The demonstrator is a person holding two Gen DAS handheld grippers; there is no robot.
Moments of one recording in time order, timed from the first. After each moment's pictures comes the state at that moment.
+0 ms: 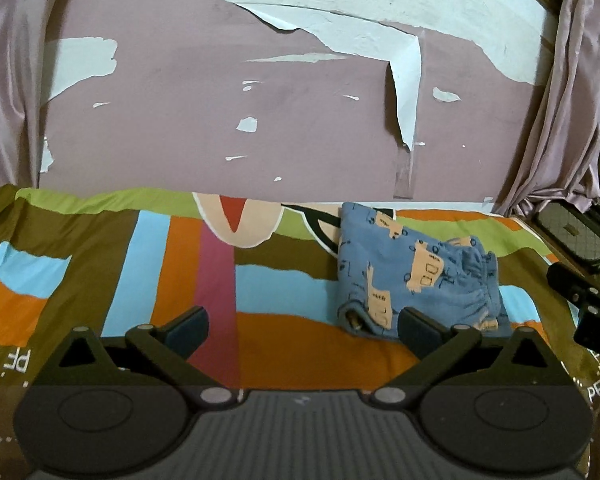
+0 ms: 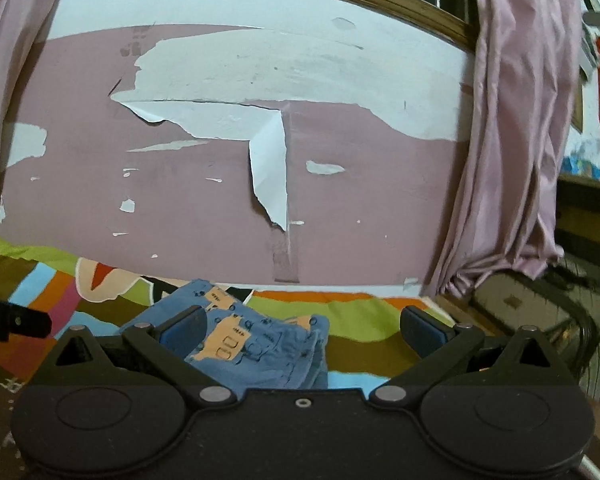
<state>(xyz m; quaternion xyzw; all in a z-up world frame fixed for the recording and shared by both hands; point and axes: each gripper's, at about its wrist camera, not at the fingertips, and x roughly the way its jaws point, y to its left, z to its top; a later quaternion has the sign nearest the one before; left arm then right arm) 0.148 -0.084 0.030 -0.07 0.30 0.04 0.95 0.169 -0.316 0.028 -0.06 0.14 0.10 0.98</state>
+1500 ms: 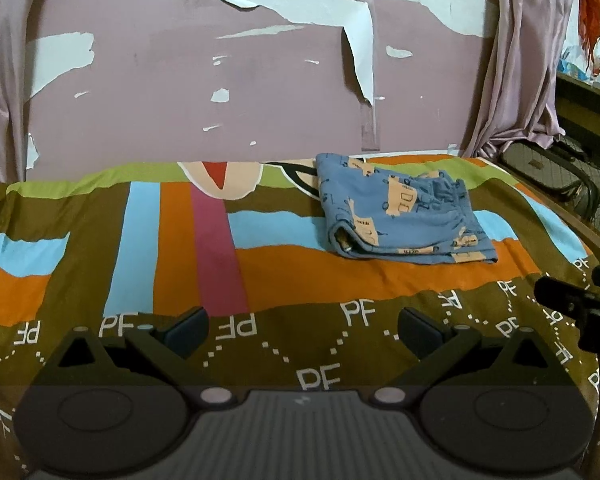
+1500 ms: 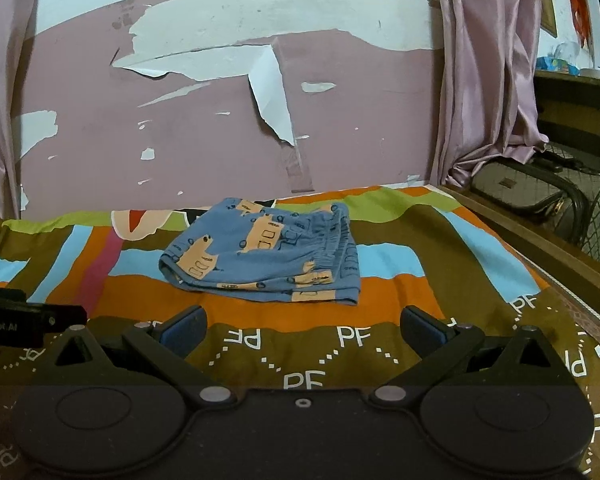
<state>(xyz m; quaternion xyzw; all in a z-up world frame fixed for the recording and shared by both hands) 0.096 -0.078 0.007 -0.02 0.33 -0.01 0.95 0.097 -0.315 -0.003 0.01 0.25 0.08 0.96</state>
